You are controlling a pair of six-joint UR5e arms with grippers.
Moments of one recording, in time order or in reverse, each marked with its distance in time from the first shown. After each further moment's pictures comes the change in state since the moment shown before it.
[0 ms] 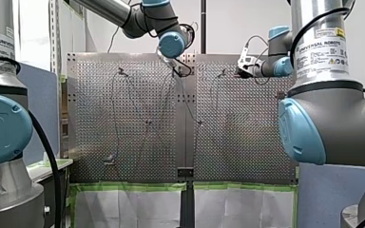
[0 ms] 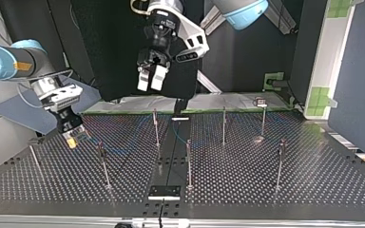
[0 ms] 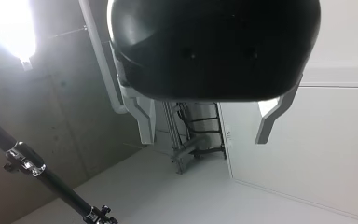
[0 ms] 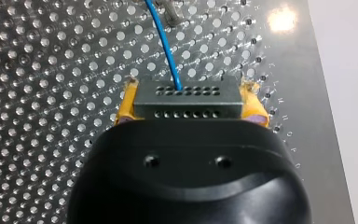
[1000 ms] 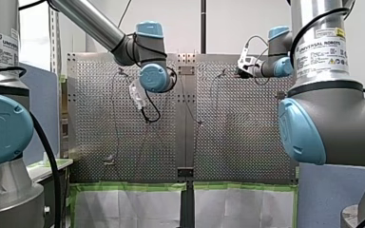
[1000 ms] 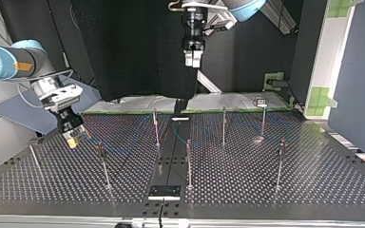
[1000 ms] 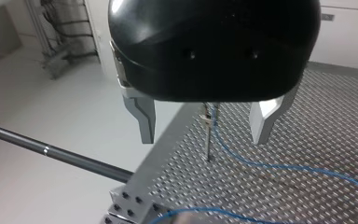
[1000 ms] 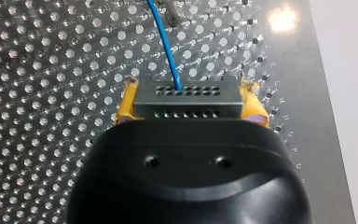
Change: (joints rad) left arm 0.007 -0.029 -0.258 -0.161 -0.222 0.051; right arm 0.000 0.002 0.000 0.000 0.000 -0.002
